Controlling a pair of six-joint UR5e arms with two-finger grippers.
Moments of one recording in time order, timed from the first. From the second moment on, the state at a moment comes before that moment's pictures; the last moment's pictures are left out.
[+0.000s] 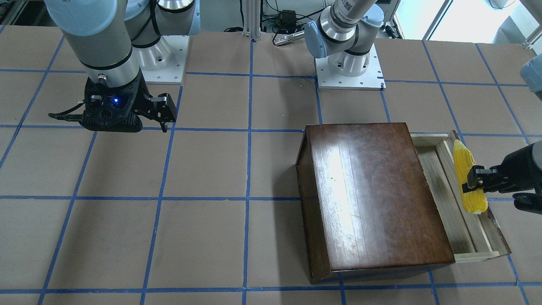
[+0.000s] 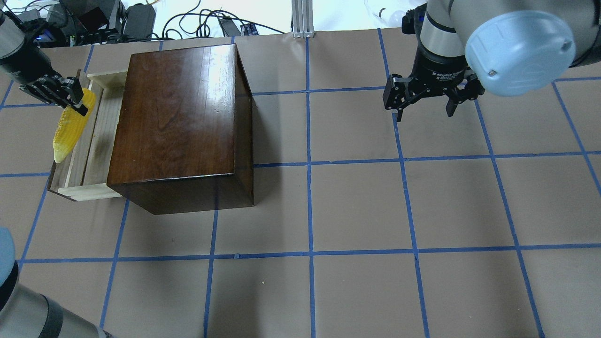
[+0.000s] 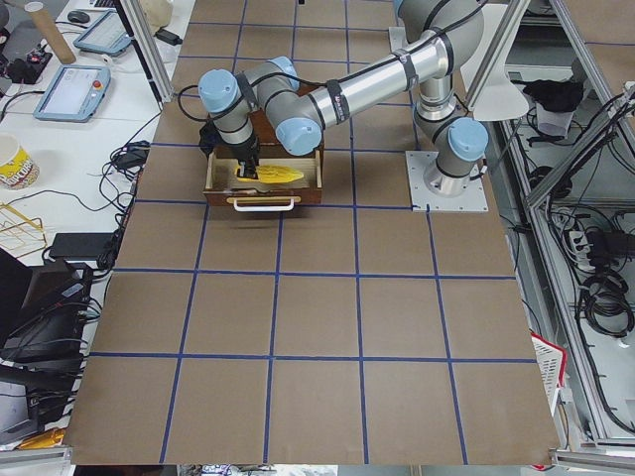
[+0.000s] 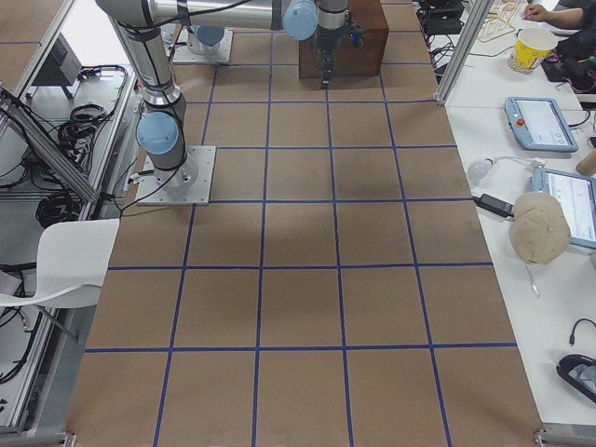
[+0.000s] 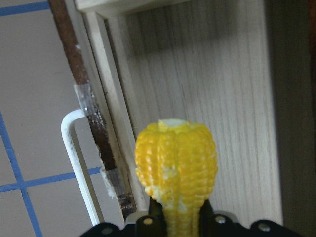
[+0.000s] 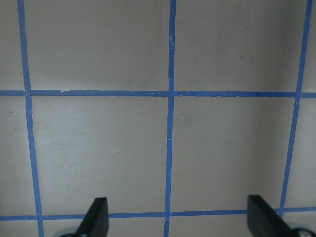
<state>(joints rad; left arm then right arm) -1.11 -1.96 -1.37 -1.52 1.53 0.61 1.65 -1.48 1.58 -1.62 -1.64 0.06</state>
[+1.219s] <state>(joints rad) -1.14 -1.95 -1.41 -1.52 1.53 0.55 1.65 -1.48 1.58 -1.62 -1.64 0.06</state>
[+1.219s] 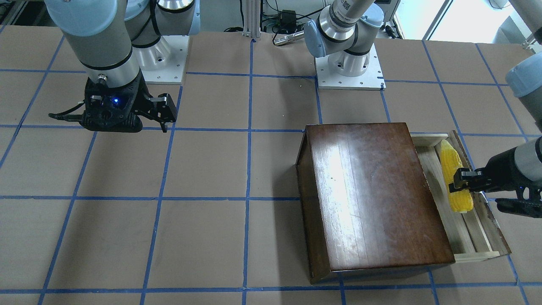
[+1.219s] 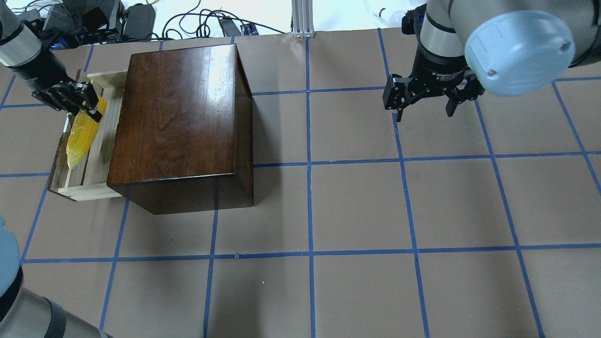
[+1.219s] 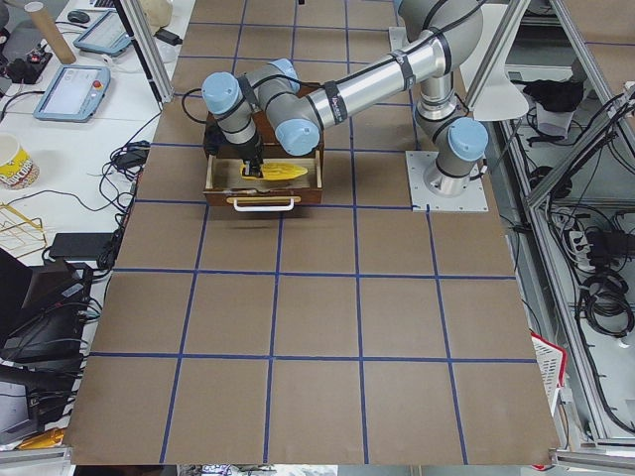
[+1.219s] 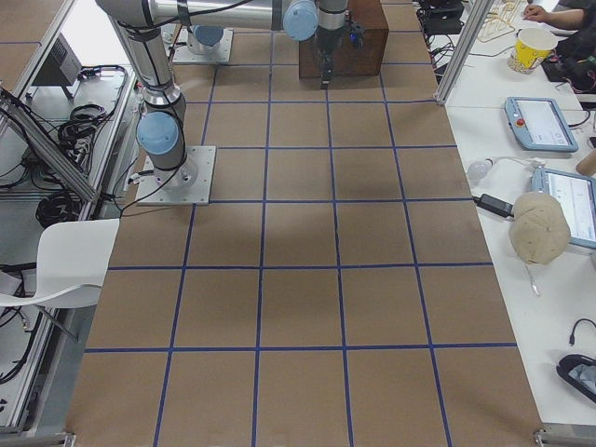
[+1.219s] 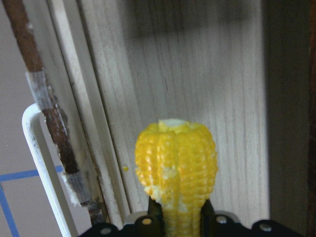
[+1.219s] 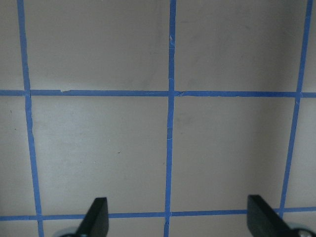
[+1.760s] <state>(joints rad) -1.16 -1.89 -1.40 -1.55 1.54 0.54 1.65 -1.48 1.58 -1.62 -1.64 0.06</state>
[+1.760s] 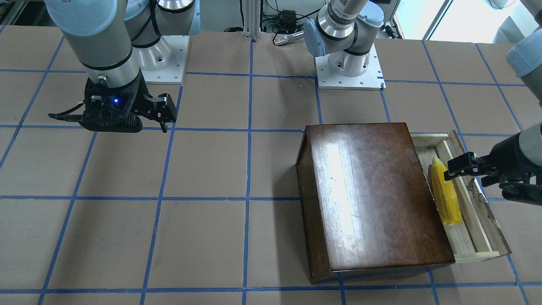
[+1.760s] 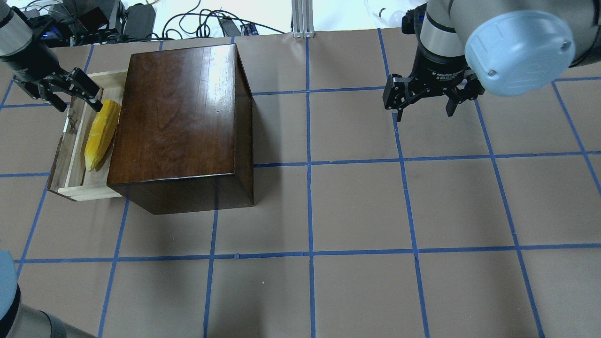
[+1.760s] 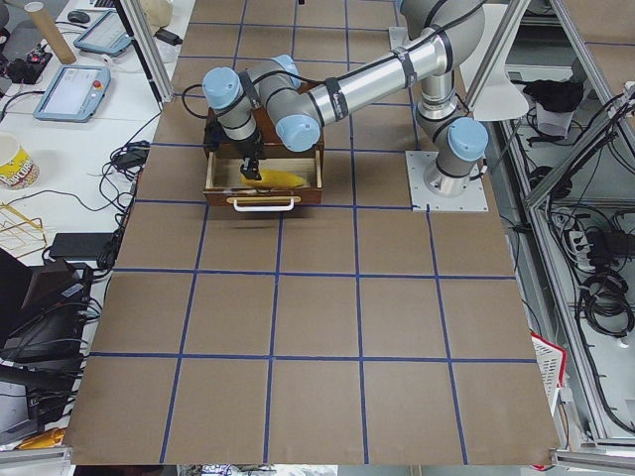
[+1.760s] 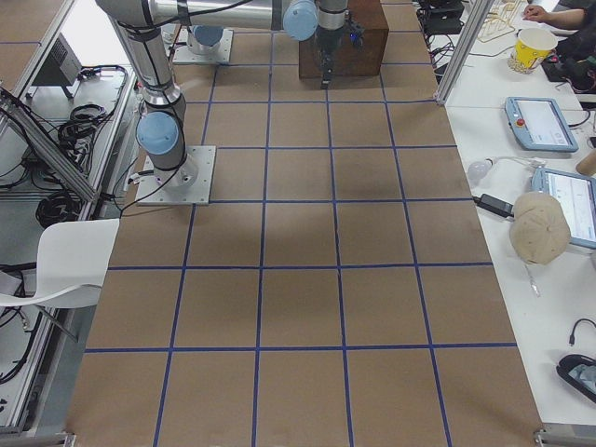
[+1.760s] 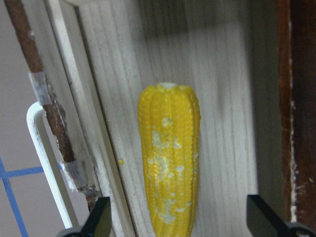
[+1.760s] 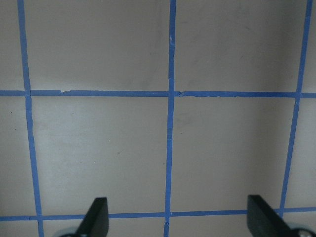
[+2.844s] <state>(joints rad) -1.48 -1.67 -1.39 -1.64 1.63 0.10 1.65 -1.48 1.58 -1.63 -1.64 0.06</state>
